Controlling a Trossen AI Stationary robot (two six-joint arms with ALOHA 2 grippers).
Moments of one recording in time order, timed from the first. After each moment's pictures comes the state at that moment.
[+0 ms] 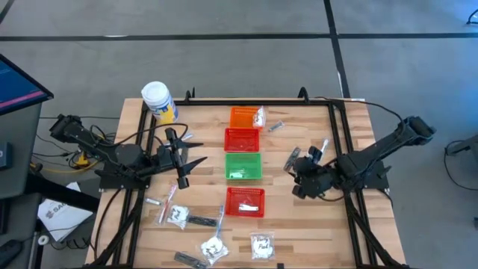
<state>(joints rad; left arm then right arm) -0.44 0.91 0.70 0.38 -0.72 0.38 0.46 1.18 0.87 -0.81 0.64 0.71</state>
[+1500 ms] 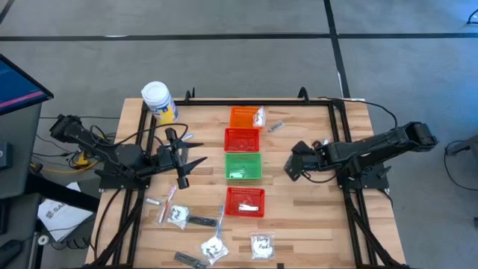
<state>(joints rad) -0.44 0.91 0.70 0.39 -0.72 0.38 0.14 1.20 0.68 -0.72 0.45 0.86</state>
